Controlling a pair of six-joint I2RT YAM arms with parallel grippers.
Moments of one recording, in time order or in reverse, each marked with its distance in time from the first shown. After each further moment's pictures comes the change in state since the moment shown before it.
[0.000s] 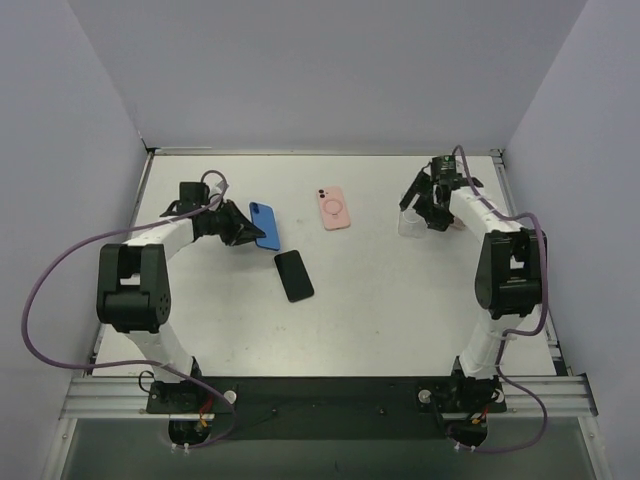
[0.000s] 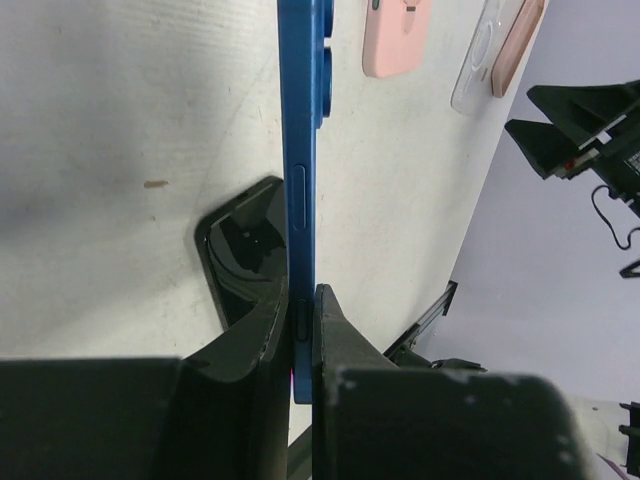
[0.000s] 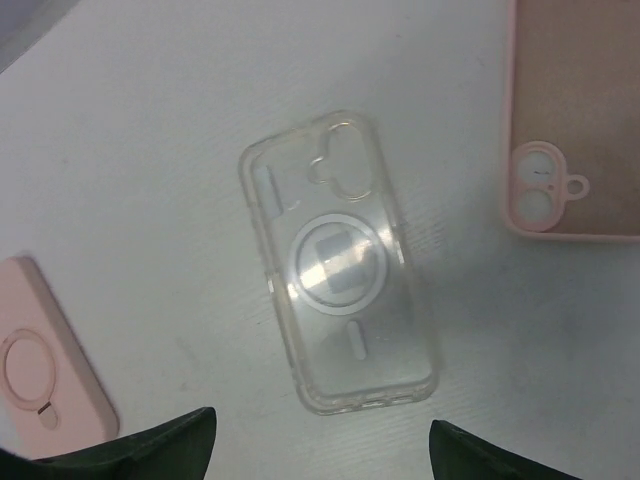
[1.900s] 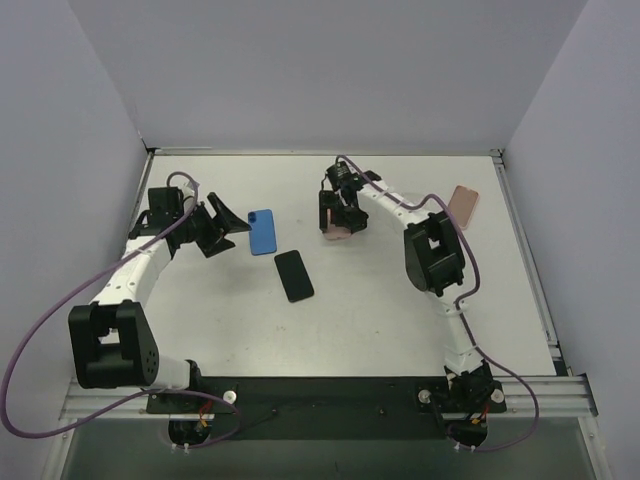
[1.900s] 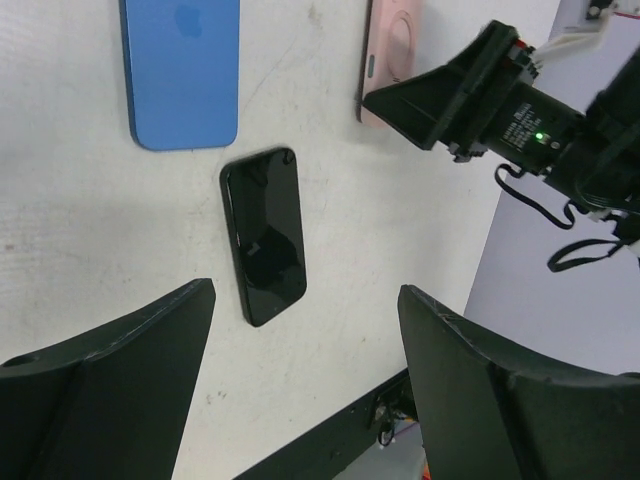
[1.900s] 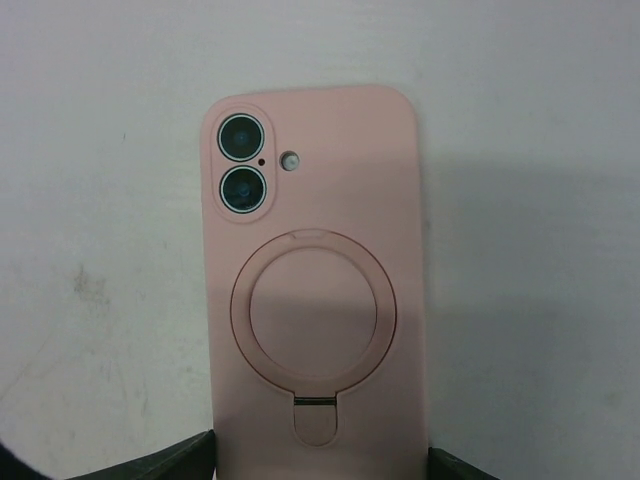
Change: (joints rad) left arm 0.082 -0.325 -0.057 -0.167 -0.131 0.024; right arm 0.472 0.516 0.674 -0.291 0.063 -0.196
